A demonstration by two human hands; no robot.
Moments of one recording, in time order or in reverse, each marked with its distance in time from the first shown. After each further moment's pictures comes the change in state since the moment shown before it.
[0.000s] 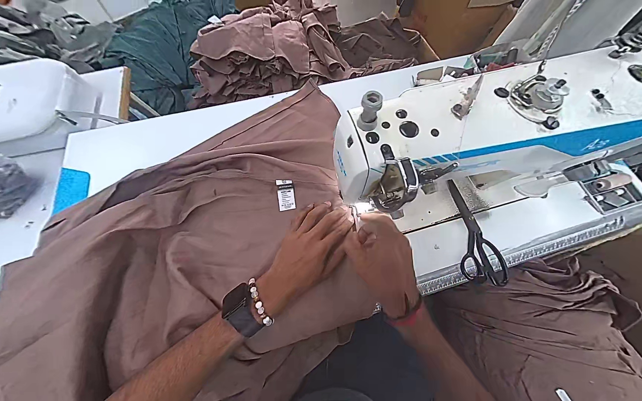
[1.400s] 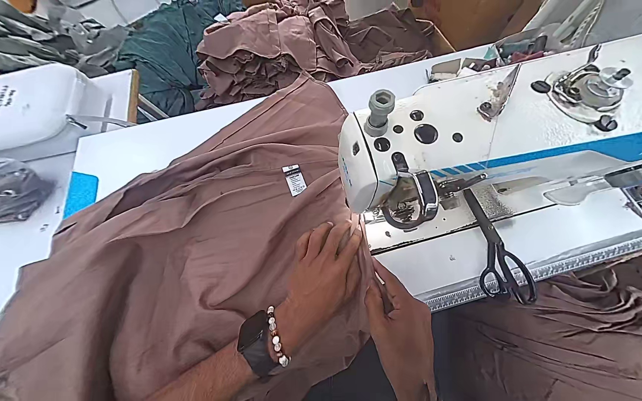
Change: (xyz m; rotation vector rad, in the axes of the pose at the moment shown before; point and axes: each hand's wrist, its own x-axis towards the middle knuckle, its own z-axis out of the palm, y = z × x) left_hand -0.005 0.035 0.009 0.243 0.054 -0.181; right_hand -0.069 0.017 0.013 0.175 0.097 0.098
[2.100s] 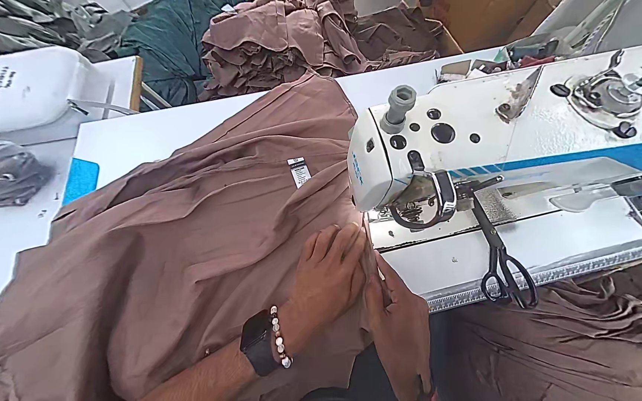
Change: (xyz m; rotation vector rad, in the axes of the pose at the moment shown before) left_hand -0.005 0.006 -0.002 -0.038 -0.017 -0.001; right_hand 0.005 -0.001 0.005 -0.054 0.012 -0.033
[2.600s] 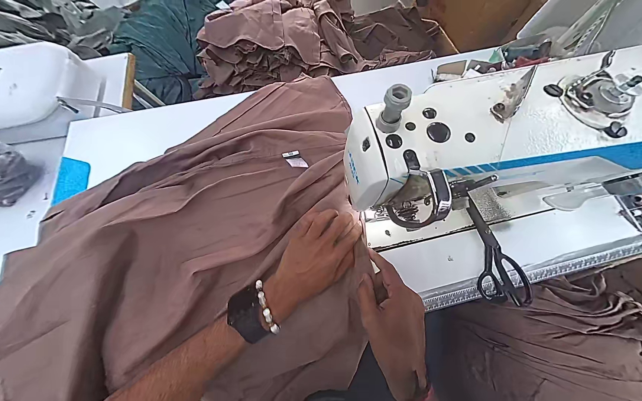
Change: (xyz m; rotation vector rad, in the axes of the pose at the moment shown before) left_hand 0.019 -0.028 0.001 -0.001 0.061 0.168; right_hand 0.005 -0.002 0.001 -0.015 -0.028 0.024
